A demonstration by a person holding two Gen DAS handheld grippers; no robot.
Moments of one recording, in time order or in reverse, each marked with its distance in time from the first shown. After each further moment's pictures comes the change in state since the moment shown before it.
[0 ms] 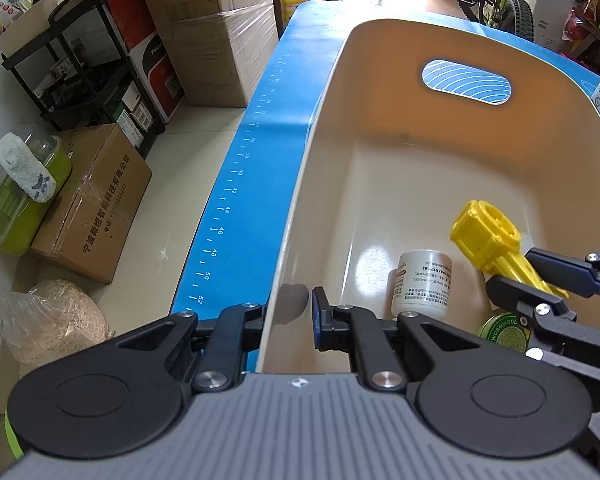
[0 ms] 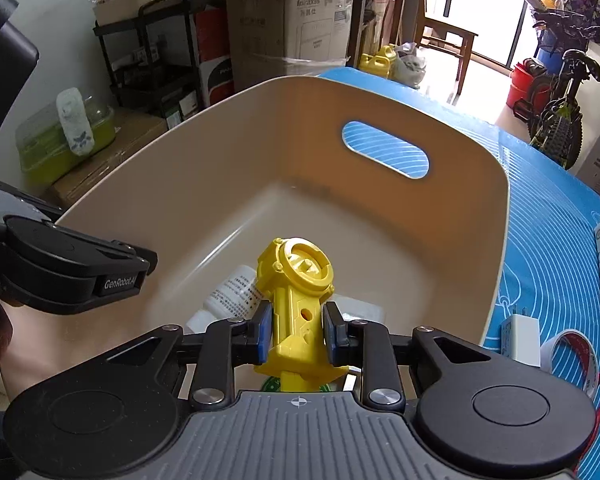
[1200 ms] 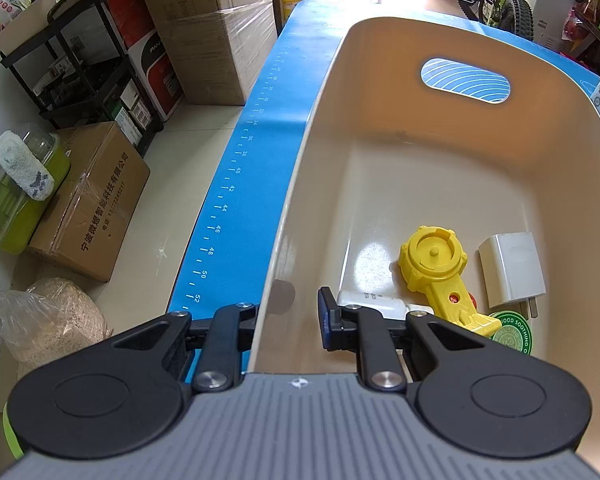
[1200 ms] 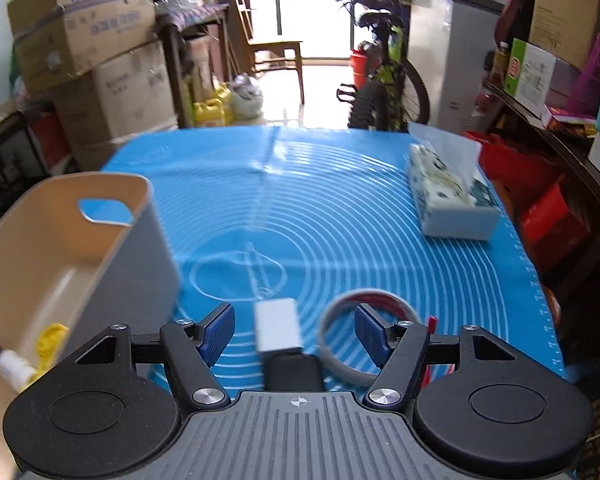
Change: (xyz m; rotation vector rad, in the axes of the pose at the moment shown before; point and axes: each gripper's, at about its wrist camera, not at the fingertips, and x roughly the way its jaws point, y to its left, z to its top) left arm 0.001 -0.003 -0.002 -0.002 0.005 -0.003; right arm -0.044 -0.177 -0.060 0.390 -0.144 -0.257
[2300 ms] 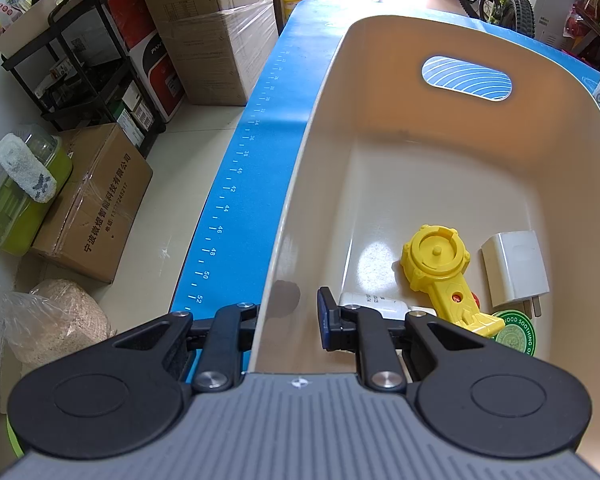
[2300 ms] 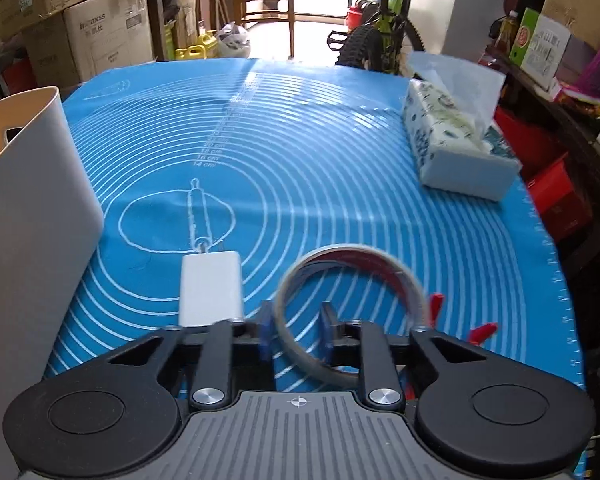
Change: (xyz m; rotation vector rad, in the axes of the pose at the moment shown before) left arm 0.000 0.003 -0.002 0.007 0.000 0.008; right arm 0.074 -0.016 -0.014 -0.054 0.133 -0.046
